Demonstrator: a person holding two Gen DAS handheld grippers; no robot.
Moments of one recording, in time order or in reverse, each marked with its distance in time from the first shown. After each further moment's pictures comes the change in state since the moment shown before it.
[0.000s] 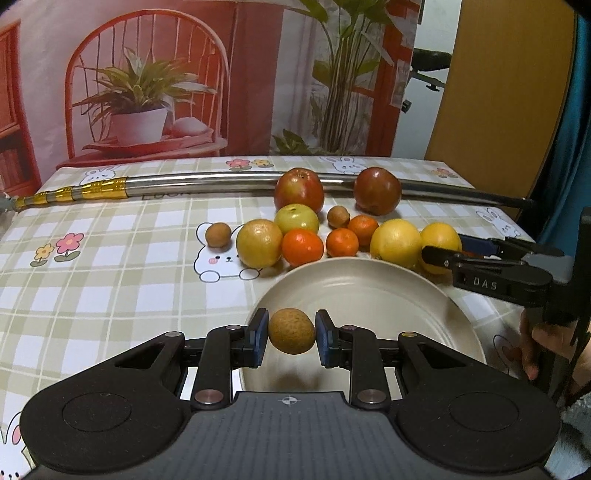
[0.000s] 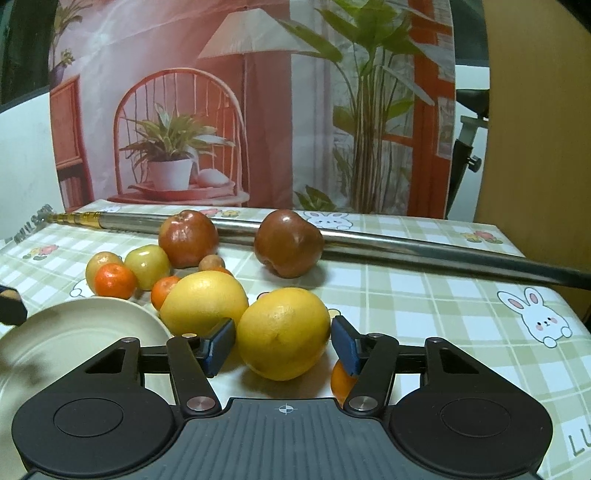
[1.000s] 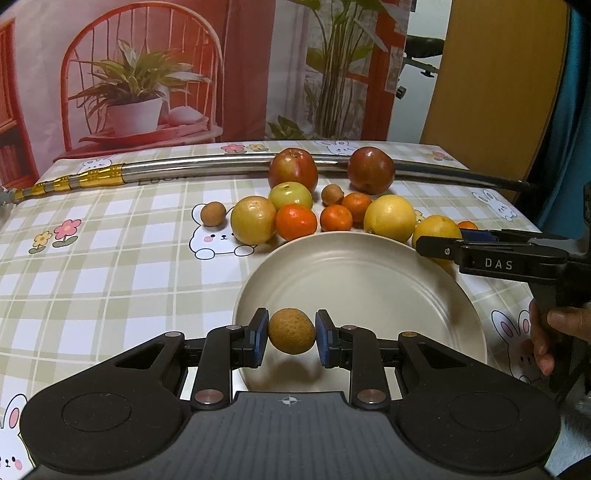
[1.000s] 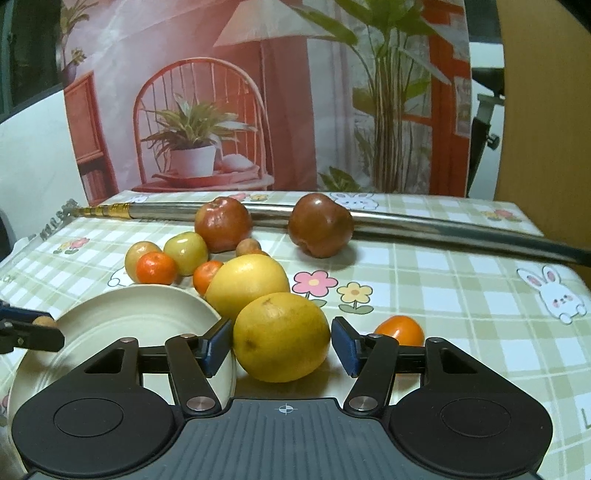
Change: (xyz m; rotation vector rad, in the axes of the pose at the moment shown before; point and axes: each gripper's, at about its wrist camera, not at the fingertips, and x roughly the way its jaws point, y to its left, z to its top) left arm -0.001 -0.006 -0.011 0.019 0.033 -0.004; right arm -0.015 0.006 0.003 0.059 0.081 0.094
